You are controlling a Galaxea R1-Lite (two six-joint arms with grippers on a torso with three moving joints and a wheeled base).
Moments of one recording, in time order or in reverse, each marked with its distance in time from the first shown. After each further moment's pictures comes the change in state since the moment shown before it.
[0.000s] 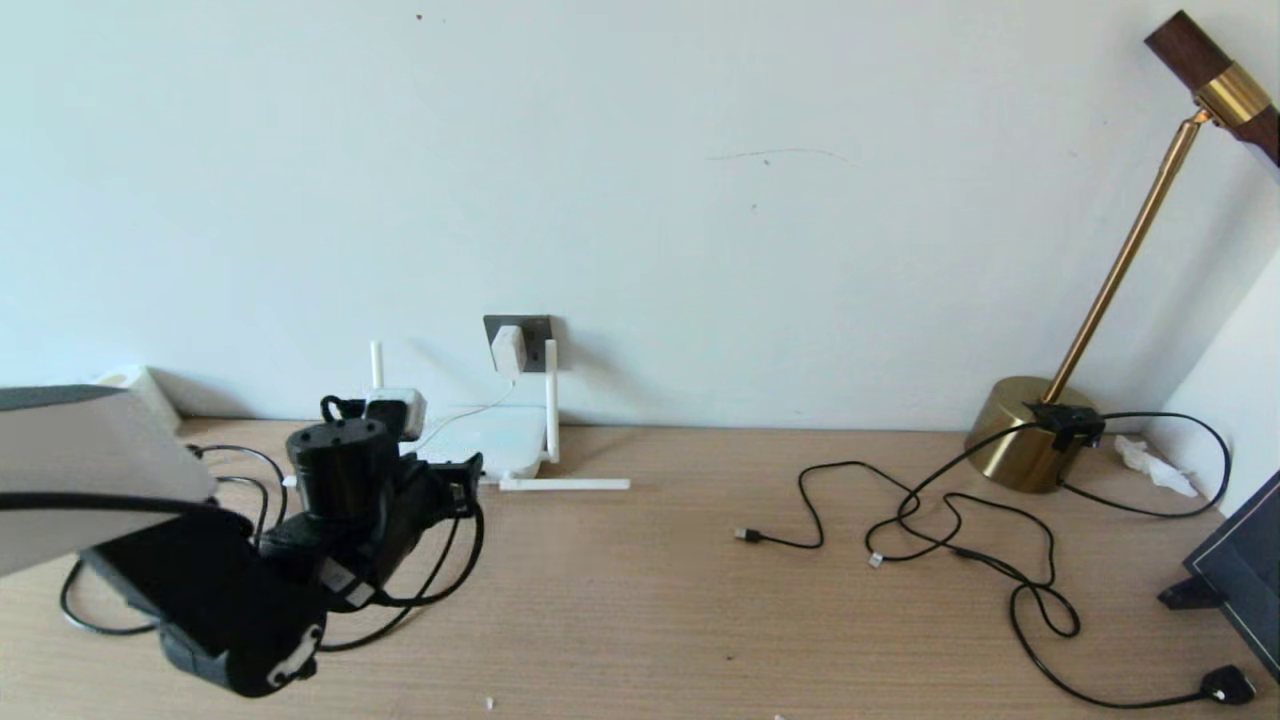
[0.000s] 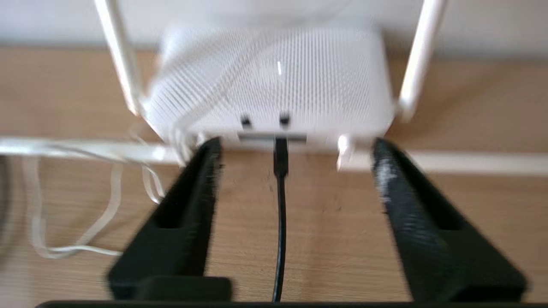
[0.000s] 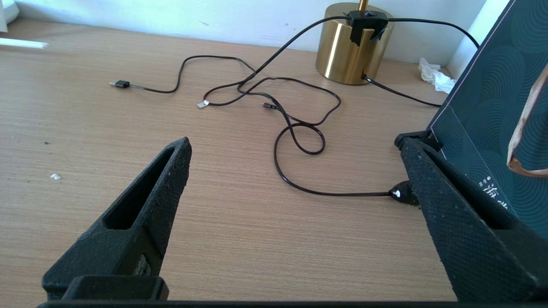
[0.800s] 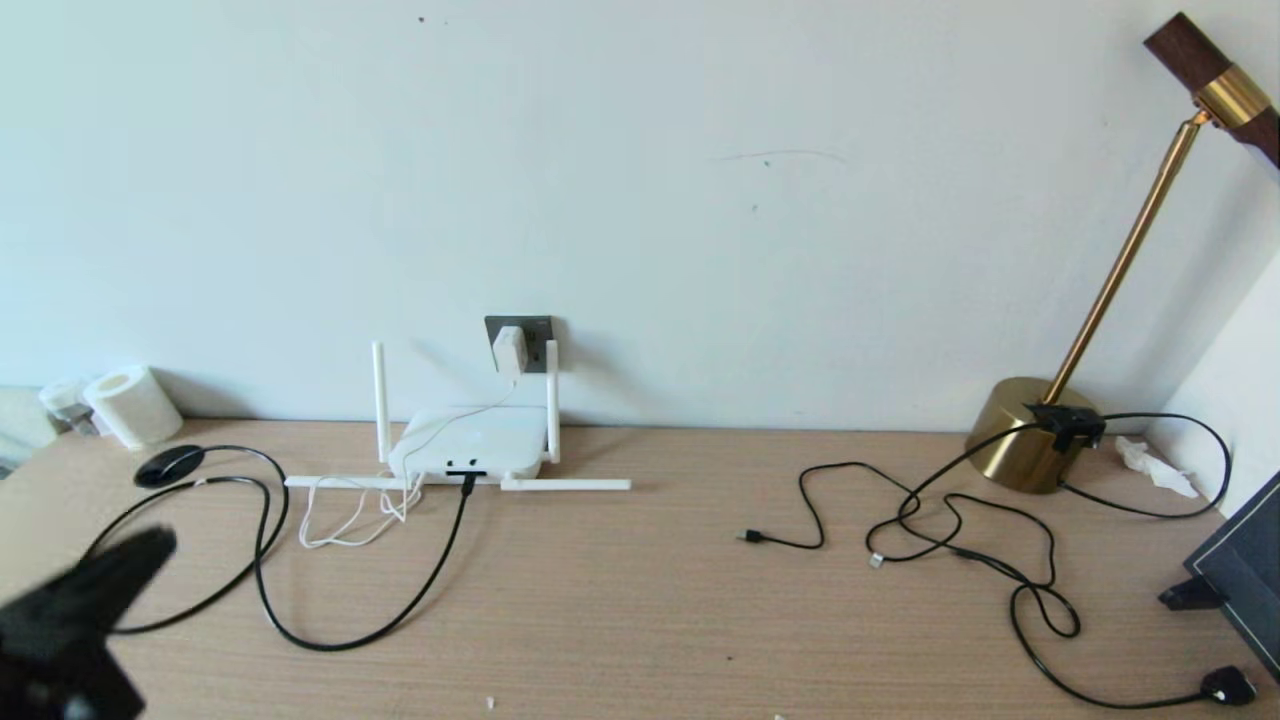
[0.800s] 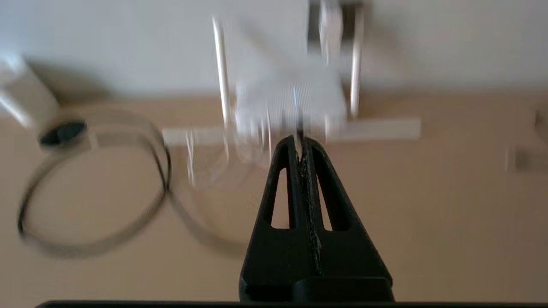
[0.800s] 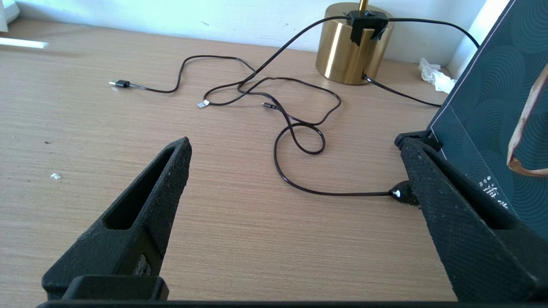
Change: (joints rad) left arm -0.052 -1.221 0.331 0.766 0.025 0.032; right arm 0.000 0.000 0.001 0.000 0.000 -0.001
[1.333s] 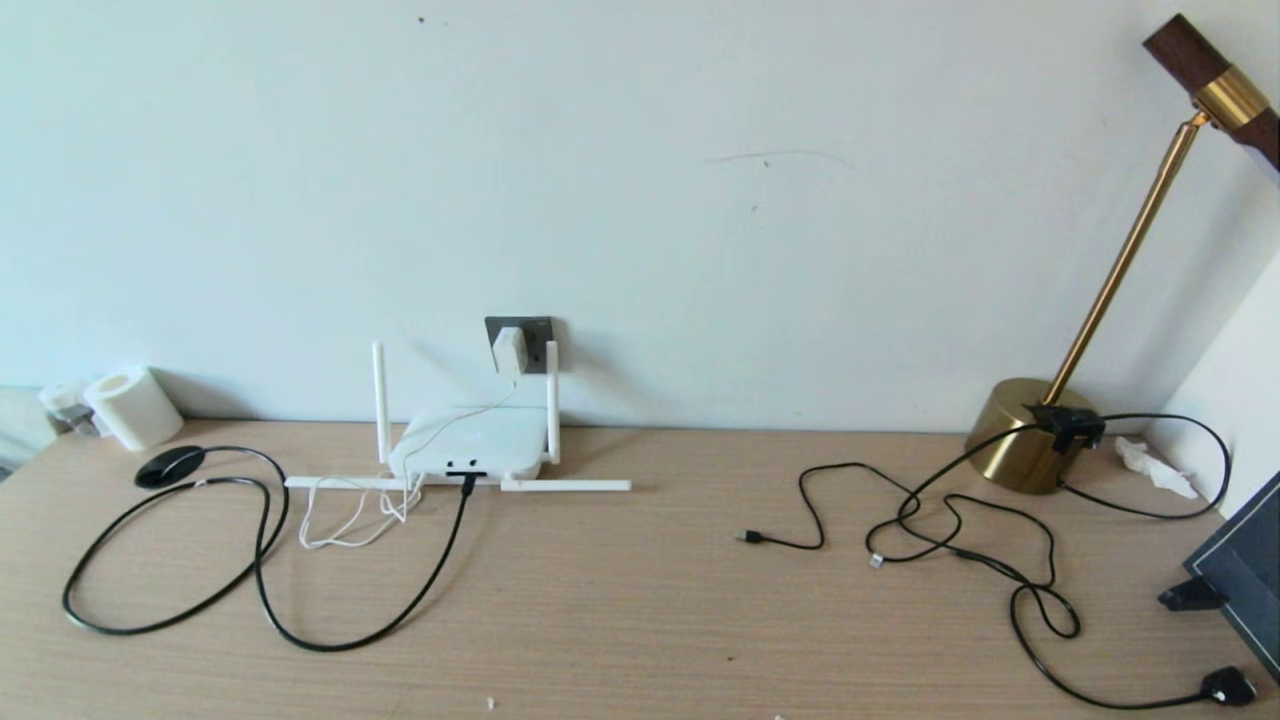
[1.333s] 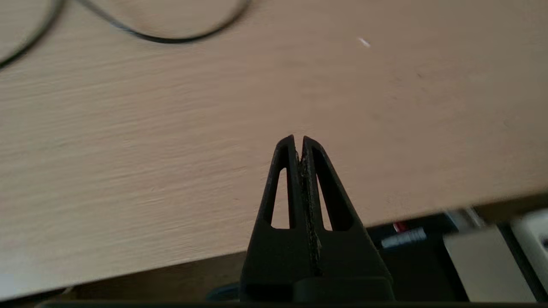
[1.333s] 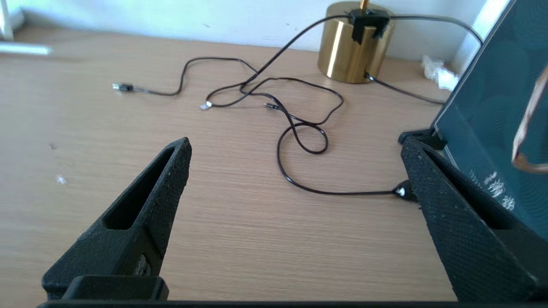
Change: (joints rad) left arm 0.220 -0.461 0.142 0.703 -0.340 -0.008; right arm 0.000 0.000 0.001 -0.001 -0.002 0.039
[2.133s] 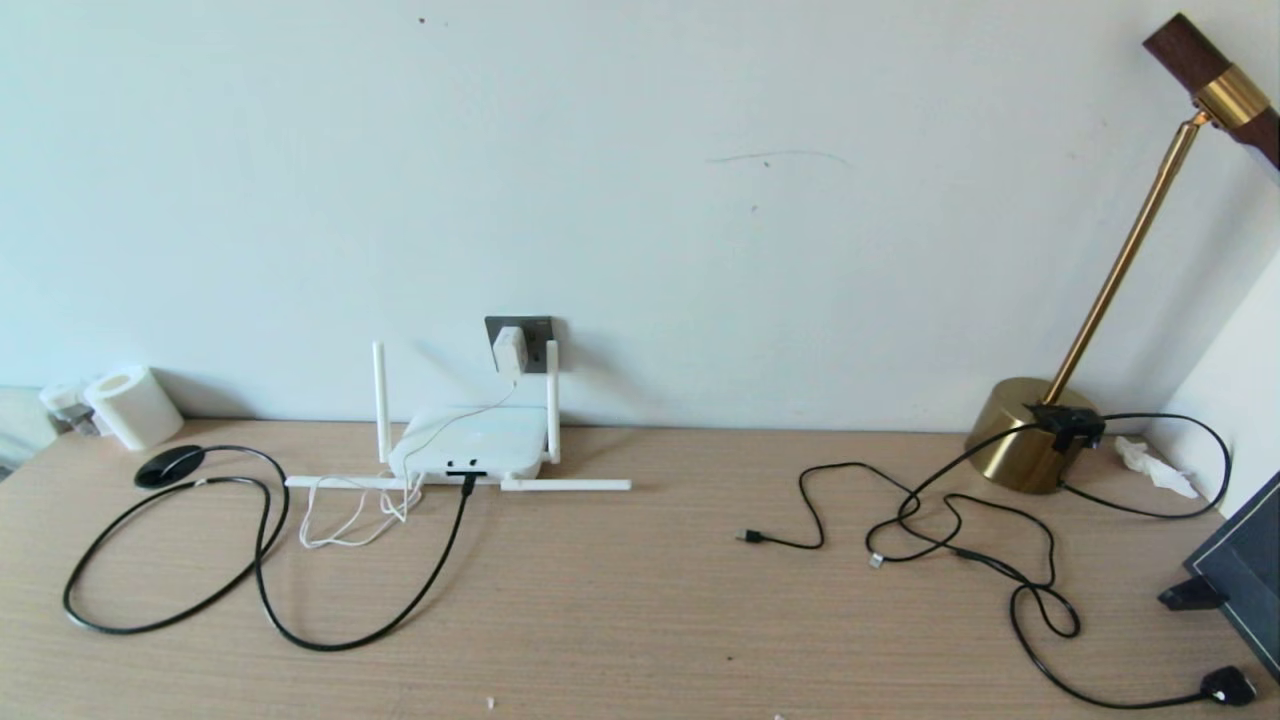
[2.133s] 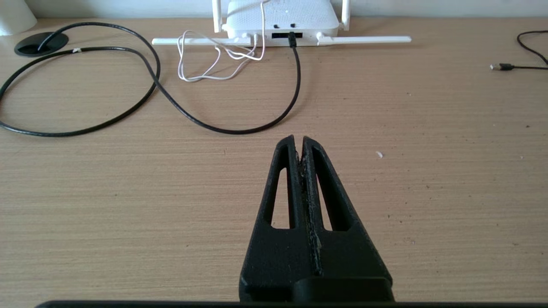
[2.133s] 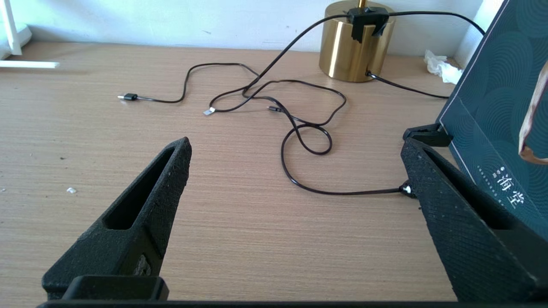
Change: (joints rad) left arm 0.121 -0.314 0.038 -0.114 -0.015 -0.058; right arm 0.000 0.000 0.002 -0.007 -0.002 0.029
